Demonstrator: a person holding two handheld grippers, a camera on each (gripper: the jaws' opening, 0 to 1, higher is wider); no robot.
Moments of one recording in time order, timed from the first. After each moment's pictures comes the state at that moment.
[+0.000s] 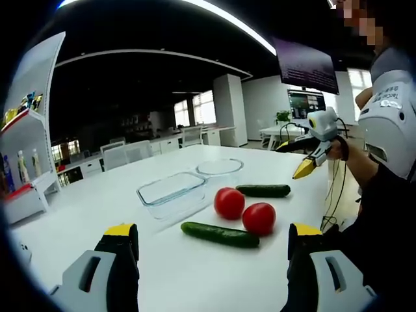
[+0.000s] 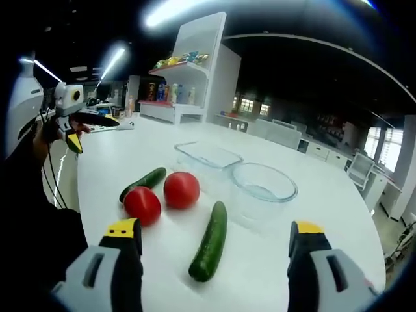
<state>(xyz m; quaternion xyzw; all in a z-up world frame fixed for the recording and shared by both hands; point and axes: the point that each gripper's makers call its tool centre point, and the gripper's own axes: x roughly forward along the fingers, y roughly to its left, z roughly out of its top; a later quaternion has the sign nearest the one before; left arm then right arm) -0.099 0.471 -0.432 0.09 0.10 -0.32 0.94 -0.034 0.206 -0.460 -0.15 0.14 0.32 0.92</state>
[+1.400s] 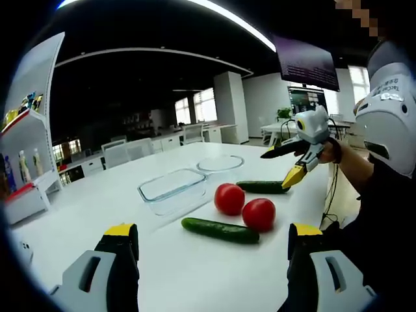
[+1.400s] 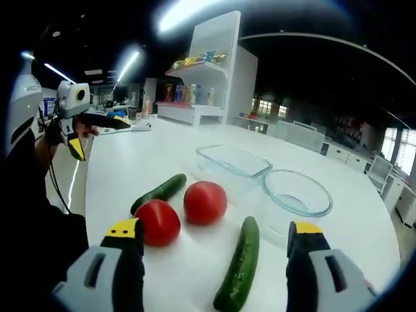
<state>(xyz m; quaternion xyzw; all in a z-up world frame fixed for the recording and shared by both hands) -0.102 0.475 -0.437 0.10 0.11 -0.31 0.94 -0.025 0.261 -0.473 -0.14 0.14 0.38 0.90</state>
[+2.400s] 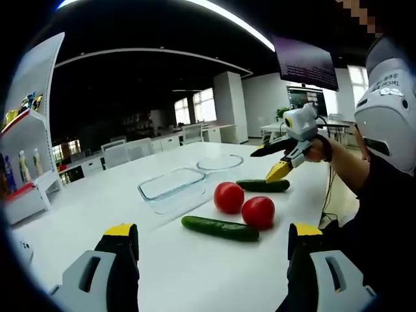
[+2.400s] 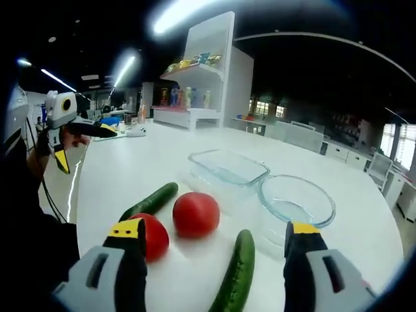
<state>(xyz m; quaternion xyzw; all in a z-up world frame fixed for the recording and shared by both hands) -0.105 0.478 -0.438 0.10 0.11 -0.31 0.94 0.003 0.272 -0.472 -0.12 0.14 0.38 0.91</state>
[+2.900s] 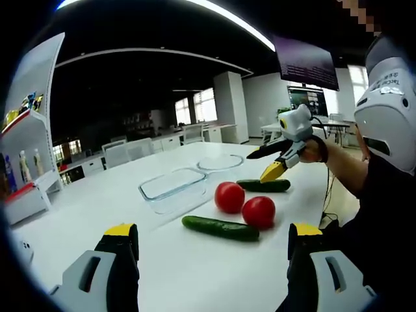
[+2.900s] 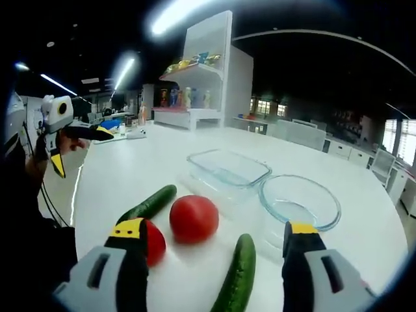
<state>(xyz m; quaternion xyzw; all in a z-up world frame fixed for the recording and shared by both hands) -0.106 0.478 -0.439 0.10 0.11 -0.31 0.94 0.013 0.276 -0.474 -0.11 0.15 0.38 0.91</state>
